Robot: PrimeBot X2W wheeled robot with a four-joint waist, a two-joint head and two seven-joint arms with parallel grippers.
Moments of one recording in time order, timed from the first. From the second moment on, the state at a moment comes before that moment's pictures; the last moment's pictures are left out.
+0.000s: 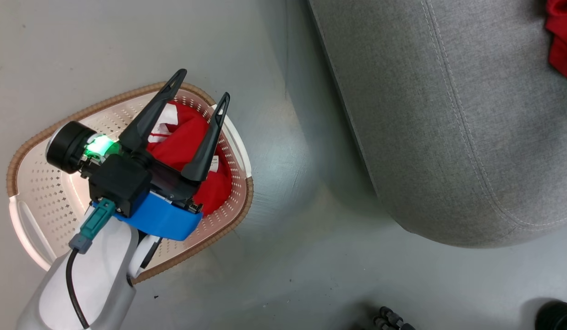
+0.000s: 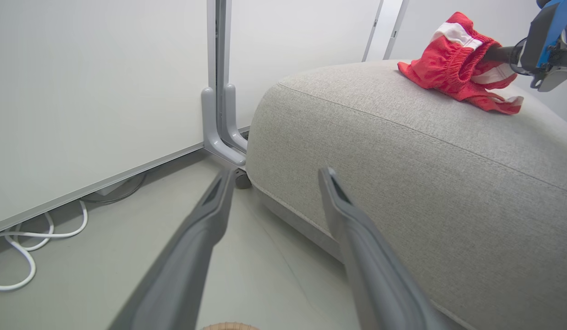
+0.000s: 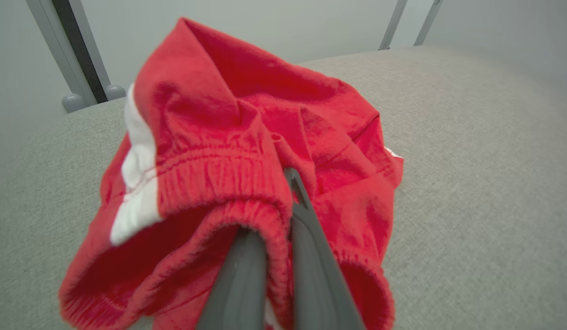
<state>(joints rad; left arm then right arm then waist) -0.51 0.38 -0.47 0.08 -0.26 -0.13 -0.26 -1.08 -0.32 -0.34 0.99 0.16 0.13 -0.26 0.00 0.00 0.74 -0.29</state>
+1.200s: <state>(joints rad) -0.49 0.29 -0.47 0.14 -0.28 -0.13 -0.26 -0.97 -0.28 -0.25 1.00 0.10 0.13 -0.26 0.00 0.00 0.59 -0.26</state>
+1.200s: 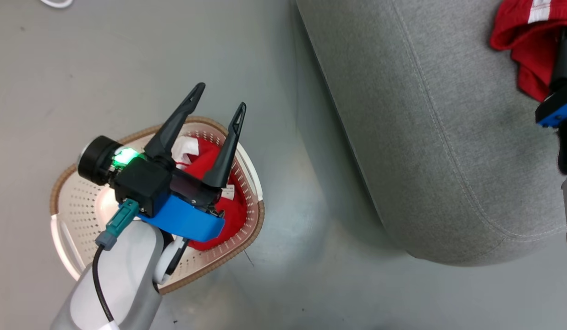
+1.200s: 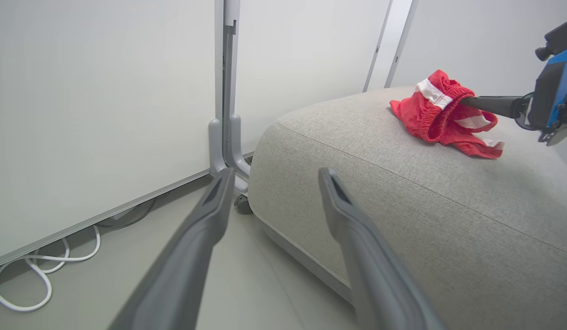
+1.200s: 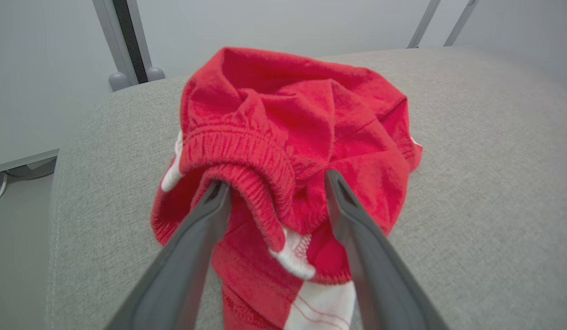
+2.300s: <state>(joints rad) -0.16 0.13 -0.31 0.34 -0.36 -0.13 -0.26 -0.35 -0.20 -0.06 0.55 0.16 0.13 -0.19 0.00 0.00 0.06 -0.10</state>
